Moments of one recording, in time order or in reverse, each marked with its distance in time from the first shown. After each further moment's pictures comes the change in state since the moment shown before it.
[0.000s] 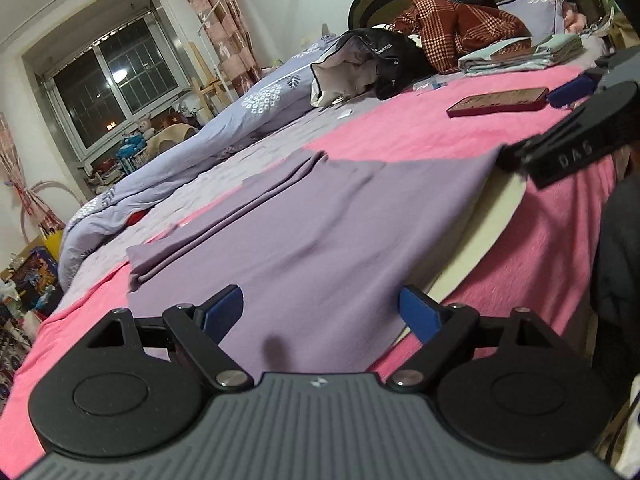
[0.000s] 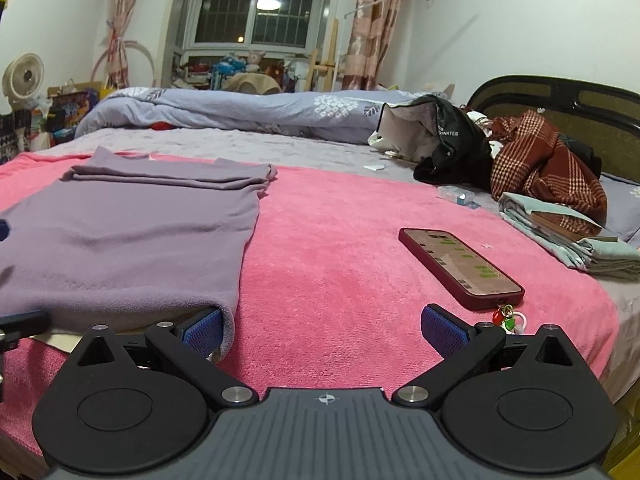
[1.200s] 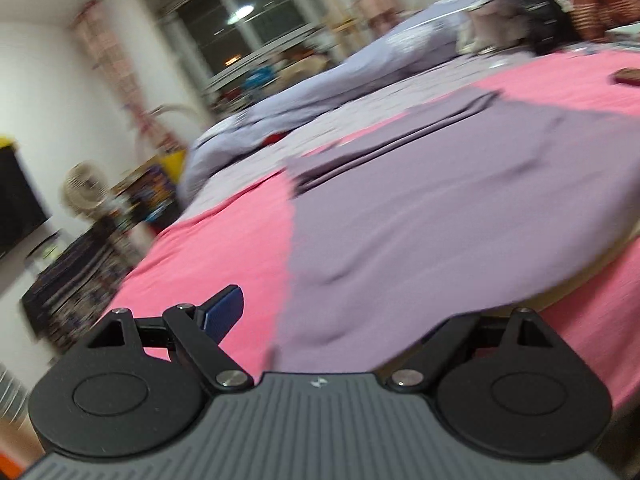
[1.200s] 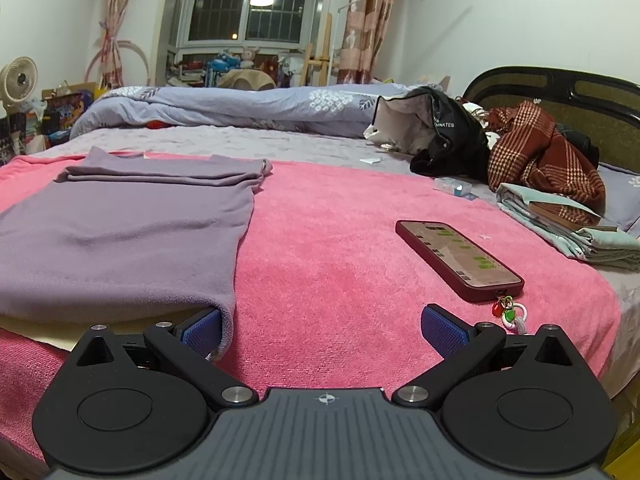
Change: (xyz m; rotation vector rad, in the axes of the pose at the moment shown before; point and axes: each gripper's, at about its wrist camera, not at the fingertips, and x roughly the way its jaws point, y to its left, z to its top) left arm -0.017 0.092 -0.053 -0.203 0.217 0.404; right arm 0.004 -0.001 -0.002 0.018 0.023 -0.009
